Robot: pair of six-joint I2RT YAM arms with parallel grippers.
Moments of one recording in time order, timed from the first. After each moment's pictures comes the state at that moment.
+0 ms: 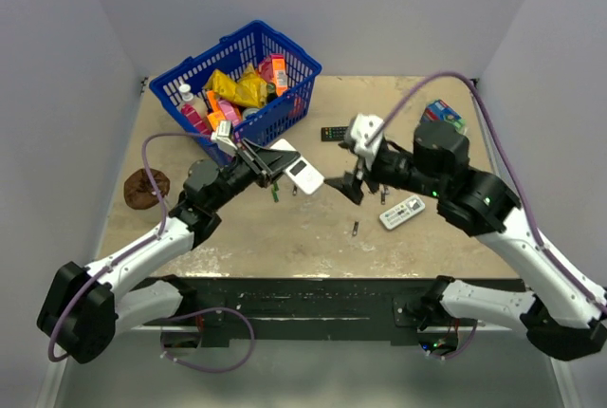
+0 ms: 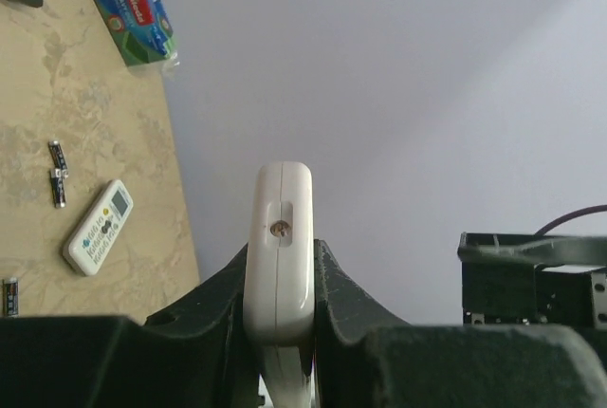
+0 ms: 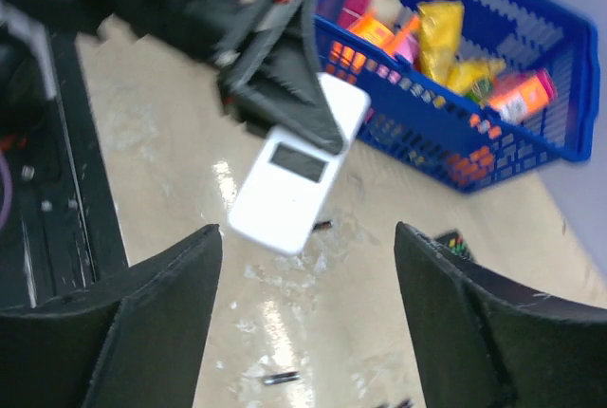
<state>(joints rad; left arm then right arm) -0.57 1.07 0.53 0.64 0.22 -1.44 0.81 1.10 1.45 -0.62 -0.19 -0.22</state>
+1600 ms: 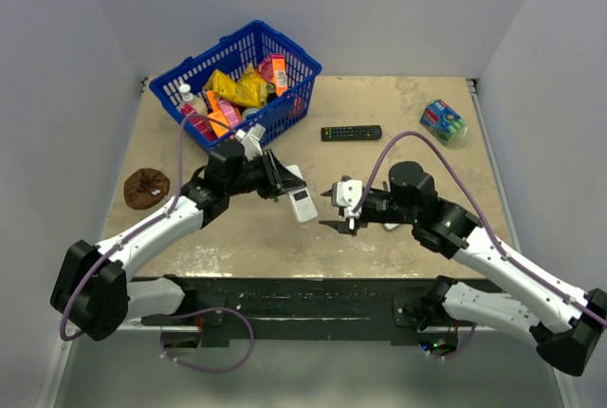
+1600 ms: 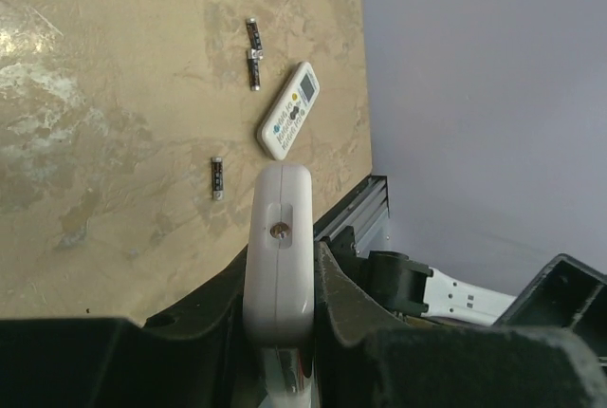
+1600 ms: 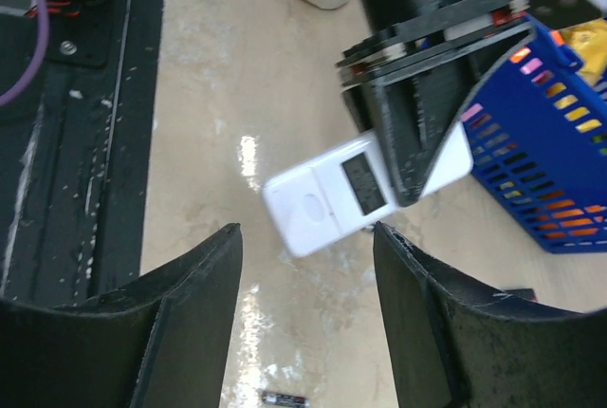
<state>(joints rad) -0.55 1.23 0.77 0.04 0.44 -1.01 0.81 0.92 0.90 -0.31 -0.50 -0.54</state>
